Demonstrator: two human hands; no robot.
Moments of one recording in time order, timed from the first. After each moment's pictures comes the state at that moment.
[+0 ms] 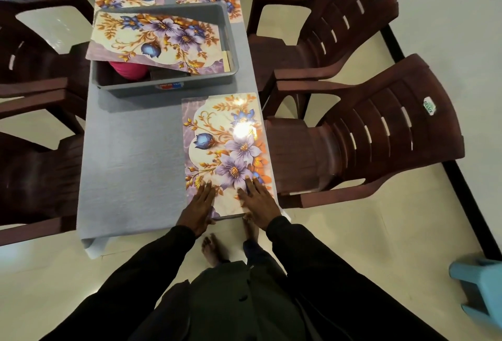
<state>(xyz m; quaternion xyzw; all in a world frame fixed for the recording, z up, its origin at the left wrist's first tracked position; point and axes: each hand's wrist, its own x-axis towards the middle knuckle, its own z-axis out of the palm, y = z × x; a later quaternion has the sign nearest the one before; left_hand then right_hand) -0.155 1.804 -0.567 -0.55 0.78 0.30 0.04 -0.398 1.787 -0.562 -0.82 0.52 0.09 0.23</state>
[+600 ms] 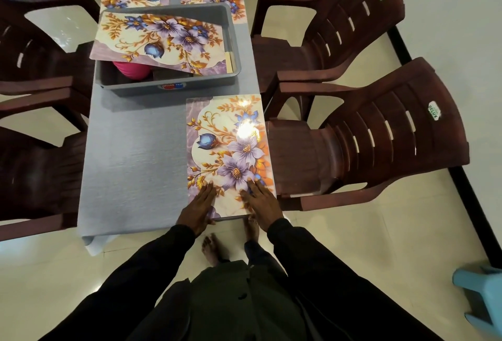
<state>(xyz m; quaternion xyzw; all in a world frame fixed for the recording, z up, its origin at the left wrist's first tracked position) -0.163 1.802 -0.565 -0.58 0.76 0.30 0.04 -0.412 1.788 -0.566 -0.81 0.54 0.06 0.24</state>
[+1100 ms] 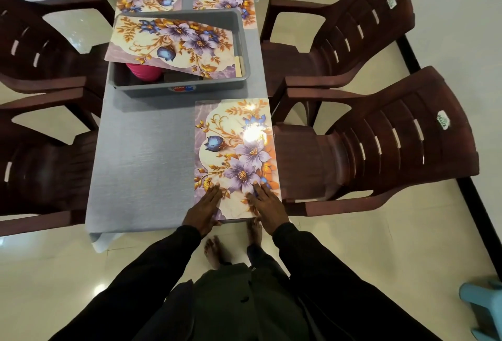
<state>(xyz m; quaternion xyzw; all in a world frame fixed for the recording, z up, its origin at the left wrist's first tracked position) -0.167 1.801 -0.560 -0.59 0.75 0.29 0.04 -0.415 1.788 -0.561 -0.81 0.53 0.04 0.24</state>
